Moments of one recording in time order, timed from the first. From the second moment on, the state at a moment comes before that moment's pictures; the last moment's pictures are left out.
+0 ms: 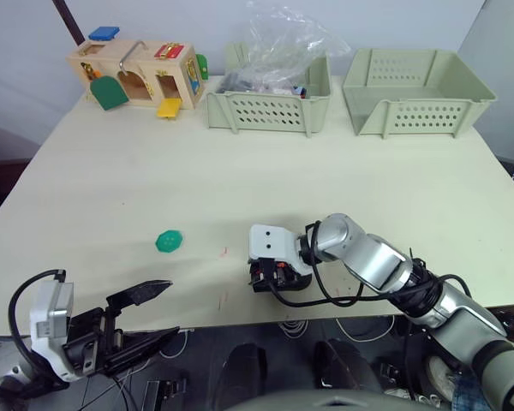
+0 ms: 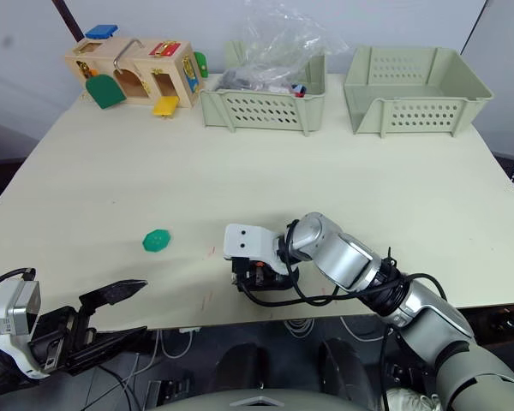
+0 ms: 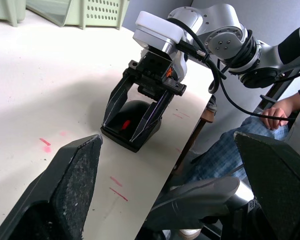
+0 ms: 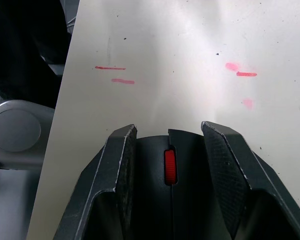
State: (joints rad) left arm 0.56 0.69 0.58 -0.34 -0.86 0.31 -1.42; right arm -0.70 -0.32 0.76 -0.16 0.09 0.78 0.95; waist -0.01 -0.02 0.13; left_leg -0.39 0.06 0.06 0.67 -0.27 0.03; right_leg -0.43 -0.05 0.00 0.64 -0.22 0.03
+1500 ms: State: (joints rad) left arm 0.51 0.69 0.58 -0.33 -0.86 0.30 -1.42; right arm -0.33 -0.39 0.25 -0.45 0.42 0.63 0.96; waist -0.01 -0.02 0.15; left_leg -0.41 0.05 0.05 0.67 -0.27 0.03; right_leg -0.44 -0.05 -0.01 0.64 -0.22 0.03
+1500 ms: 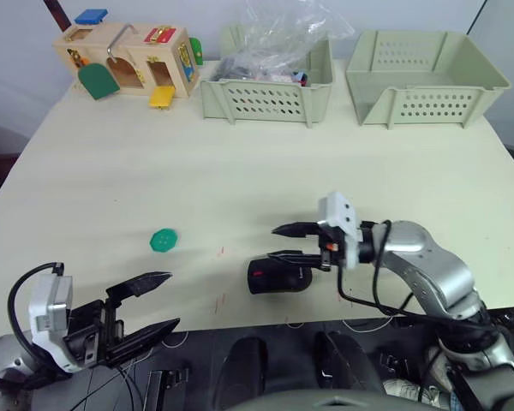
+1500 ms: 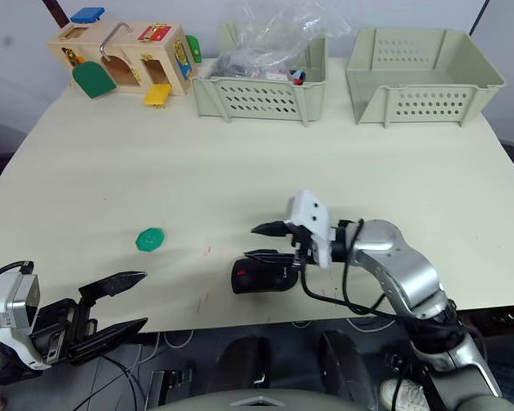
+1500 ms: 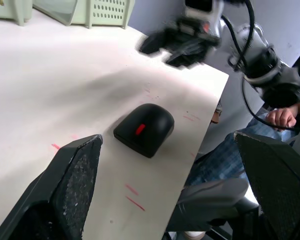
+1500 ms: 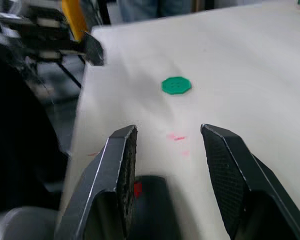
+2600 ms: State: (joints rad) left arm 0.48 0.64 0.58 -0.29 -0.87 0.34 -1.29; right arm -0.03 -0.38 0.16 -0.27 0.43 0.09 0.90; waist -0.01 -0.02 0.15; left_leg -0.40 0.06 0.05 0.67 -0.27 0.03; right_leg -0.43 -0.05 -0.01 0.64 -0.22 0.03
